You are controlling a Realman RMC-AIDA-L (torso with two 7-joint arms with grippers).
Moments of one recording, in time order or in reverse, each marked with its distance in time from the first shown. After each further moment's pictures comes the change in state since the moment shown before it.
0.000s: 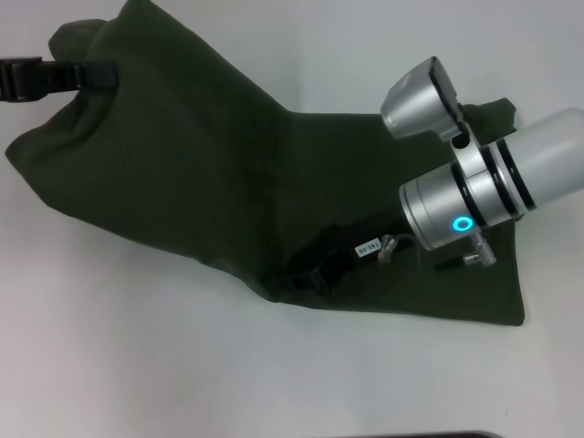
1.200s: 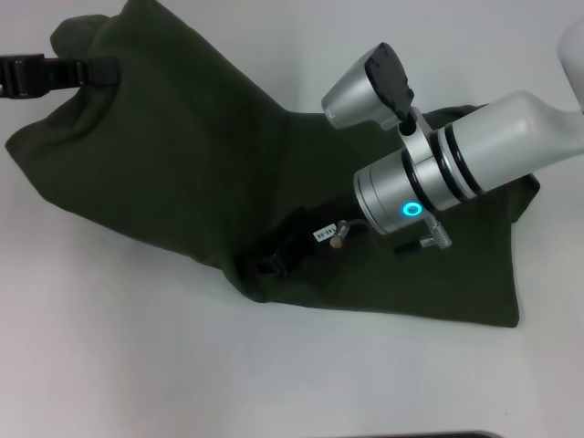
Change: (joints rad) left arm -0.004 -0.001 0.001 -0.002 0.000 -0.007 0.000; right arm 0.077 0.016 -0.221 0.004 0.165 0.158 0.063
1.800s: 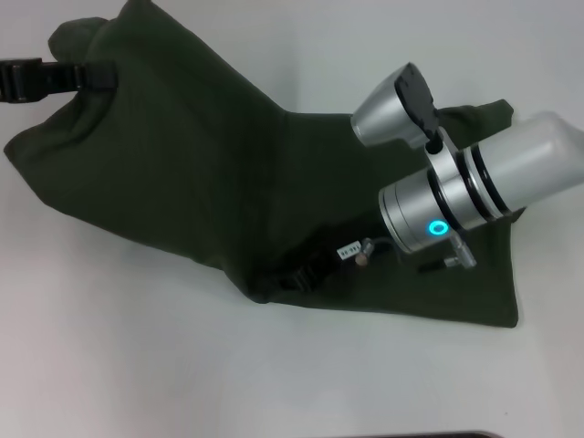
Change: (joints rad) left arm 0.009 -0.001 -0.002 0.000 0.000 -0.001 0.003; right arm -0.076 -0.018 -0.024 -0.031 0.010 -0.027 0.001
